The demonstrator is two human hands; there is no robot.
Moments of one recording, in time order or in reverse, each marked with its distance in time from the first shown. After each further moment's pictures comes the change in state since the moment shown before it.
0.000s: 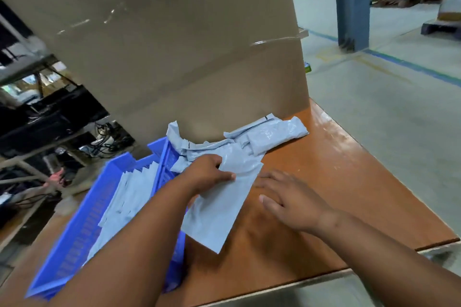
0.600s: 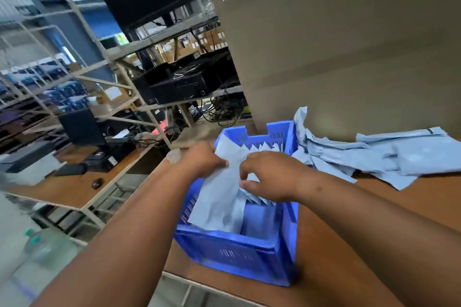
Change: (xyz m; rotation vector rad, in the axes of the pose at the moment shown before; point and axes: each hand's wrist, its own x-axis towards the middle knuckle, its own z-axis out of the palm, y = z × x) left_hand -0.104 -0.288 -0.171 -0.069 0.329 -0.483; right_hand 0.224 -0.289 0.116 -0.194 -0.322 -0.452
